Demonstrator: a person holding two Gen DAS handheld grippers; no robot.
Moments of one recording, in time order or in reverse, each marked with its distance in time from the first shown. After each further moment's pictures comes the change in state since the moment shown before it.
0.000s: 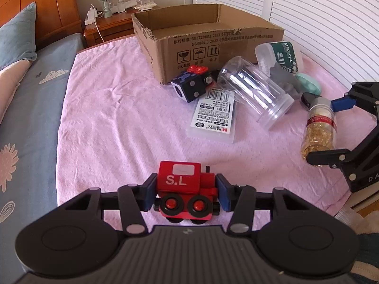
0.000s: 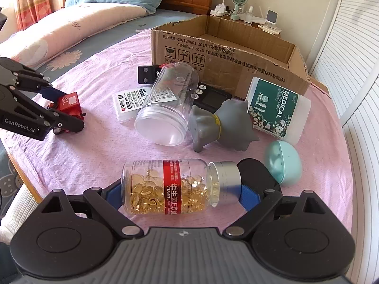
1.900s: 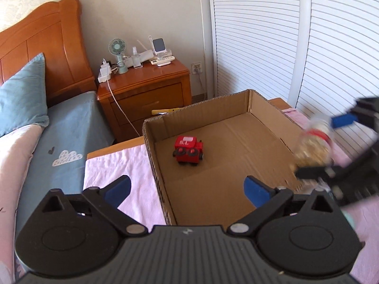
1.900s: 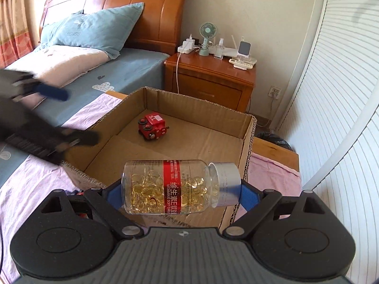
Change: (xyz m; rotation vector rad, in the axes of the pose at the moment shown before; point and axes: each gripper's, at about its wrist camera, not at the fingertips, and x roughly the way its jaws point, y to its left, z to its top) left arm 0.023 0.004 0.199 -0.003 -0.187 0.131; right arm 0.037 -0.137 0.172 0.090 -0.115 -0.045
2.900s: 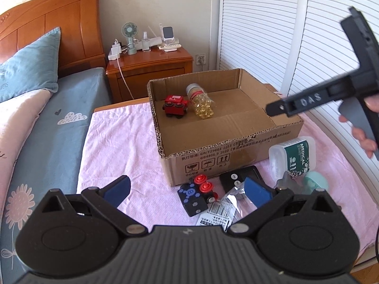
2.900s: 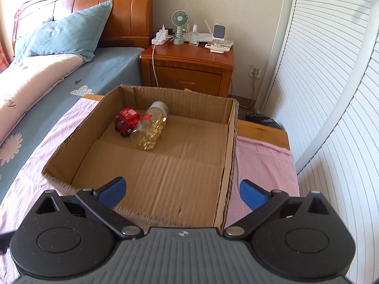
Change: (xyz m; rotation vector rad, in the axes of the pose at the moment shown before) left arm -0.059 -0.011 -0.077 -0.115 0.025 -0.009; right arm -0.007 -0.001 -0.014 0.128 0.037 -0.069
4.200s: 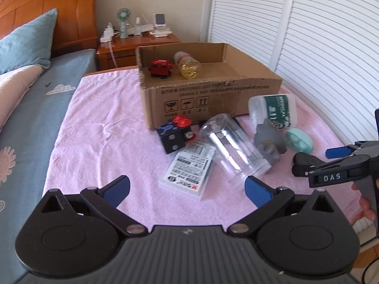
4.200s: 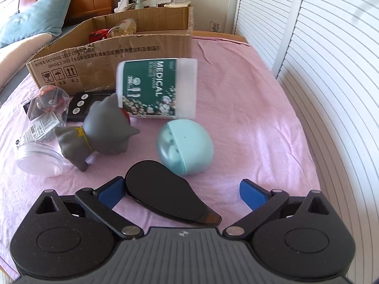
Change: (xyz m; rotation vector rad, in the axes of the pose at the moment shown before) left arm -0.006 -0.009 -0.077 -0.025 0.016 -0.104; right arm -0.022 0.003 -0.182 0.169 0.092 -0.132
